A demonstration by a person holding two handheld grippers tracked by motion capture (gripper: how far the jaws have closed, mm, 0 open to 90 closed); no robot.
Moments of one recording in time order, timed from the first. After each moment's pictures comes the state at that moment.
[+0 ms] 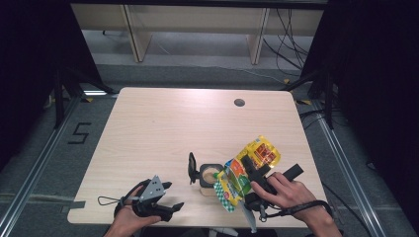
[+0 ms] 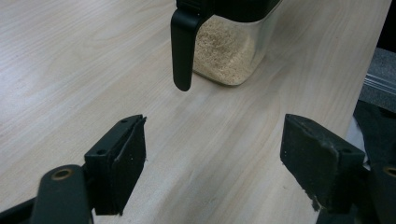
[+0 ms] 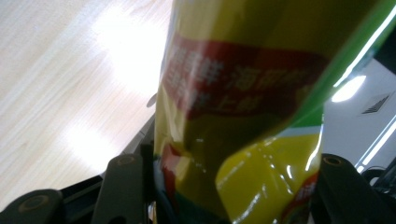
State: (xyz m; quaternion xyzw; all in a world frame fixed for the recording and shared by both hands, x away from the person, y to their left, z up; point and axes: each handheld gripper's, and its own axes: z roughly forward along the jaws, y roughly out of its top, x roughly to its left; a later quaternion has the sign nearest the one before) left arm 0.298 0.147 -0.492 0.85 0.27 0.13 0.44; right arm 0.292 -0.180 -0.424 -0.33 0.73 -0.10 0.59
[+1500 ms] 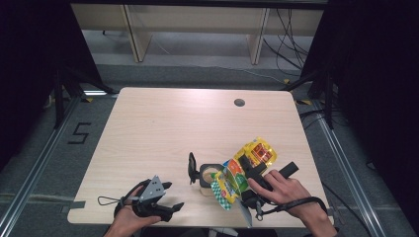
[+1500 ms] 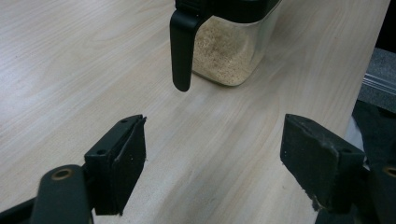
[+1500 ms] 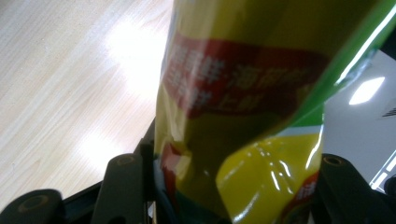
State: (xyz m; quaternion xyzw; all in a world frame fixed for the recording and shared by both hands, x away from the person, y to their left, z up) left arm 0.298 0.147 -0.492 0.84 0.27 0.13 0.45; right arm 0.306 -0.172 -0.424 -0.39 0.70 -0.10 0.59
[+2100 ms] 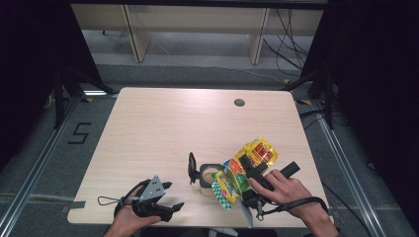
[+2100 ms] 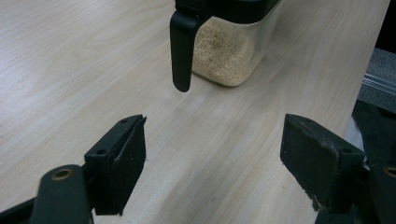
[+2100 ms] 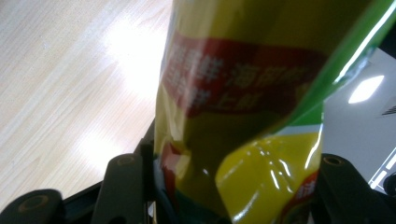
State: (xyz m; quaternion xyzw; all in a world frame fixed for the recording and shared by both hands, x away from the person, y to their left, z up) left arm 0.298 0.146 -0.492 0.84 0.27 0.13 0.45; right arm 0.301 -0.175 -0.423 -0.35 0.73 -0.10 0.58
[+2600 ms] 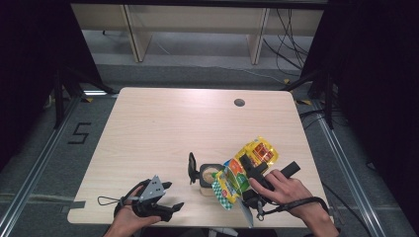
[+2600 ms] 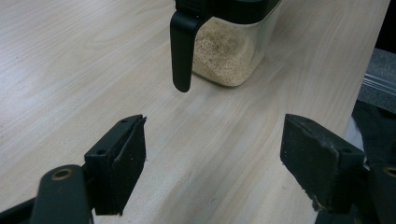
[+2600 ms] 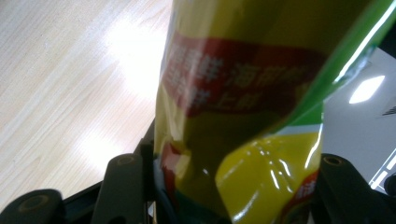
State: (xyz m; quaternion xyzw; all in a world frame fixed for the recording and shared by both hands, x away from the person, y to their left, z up) left arm 0.298 0.146 -0.492 0.84 0.27 0.13 0.45; right arm 0.301 -0.176 -0.425 -0.33 0.74 -0.10 0.58
